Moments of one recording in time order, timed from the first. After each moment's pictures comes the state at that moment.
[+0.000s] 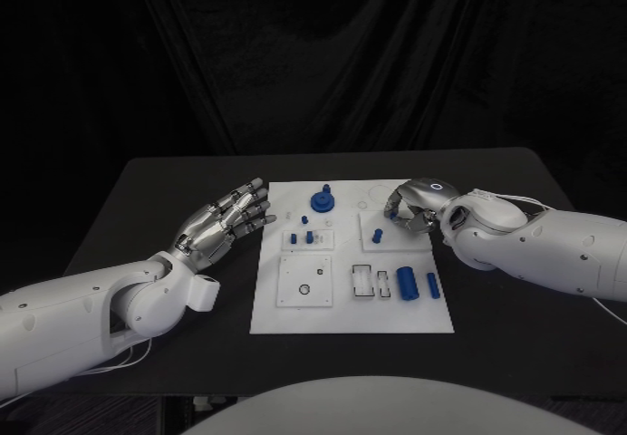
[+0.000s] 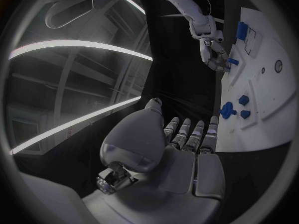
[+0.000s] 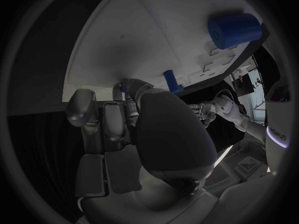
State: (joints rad) left arm 1.06 -0.96 -0.21 1.57 -0.02 0.05 0.68; left_hand 1.37 0.26 -0.22 0.24 0.52 0.24 0.03 0.03 0.03 0.05 0.14 0.34 0.04 0.06 0.24 0.22 0.03 0.11 0.13 0.29 0.14 0.33; right arm 1.19 -0.80 -0.25 1.33 -1.57 -0.42 -0.08; right_hand 1.54 -0.13 0.42 0.11 0.34 1.04 0.12 0.22 0.29 0.88 0.07 0.58 0.28 1.42 0.00 1.33 1.12 0.12 1.36 0.10 1.06 1.31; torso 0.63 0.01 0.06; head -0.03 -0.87
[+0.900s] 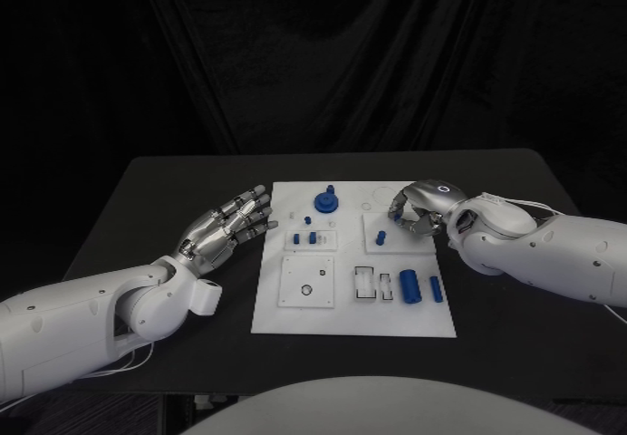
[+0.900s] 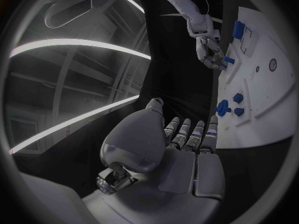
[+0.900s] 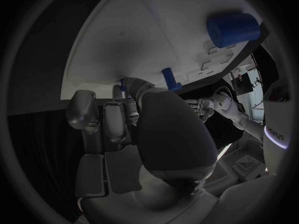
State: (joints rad) left arm 1.04 -0.95 -0.21 1.55 -0.02 0.05 0.68; left_hand 1.39 0.26 -0.21 0.23 0.54 0.25 0.05 0.03 0.03 0.05 0.14 0.34 0.04 0.06 0.24 0.22 0.03 0.12 0.13 0.29 0.15 0.34; right arm 1.19 -0.83 -0.25 1.37 -1.57 -0.45 -0.08; right_hand 1.53 -0.15 0.44 0.11 0.32 1.04 0.12 0.22 0.31 0.90 0.07 0.58 0.26 1.43 -0.01 1.34 1.13 0.12 1.37 0.09 1.09 1.31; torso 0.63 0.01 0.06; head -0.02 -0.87
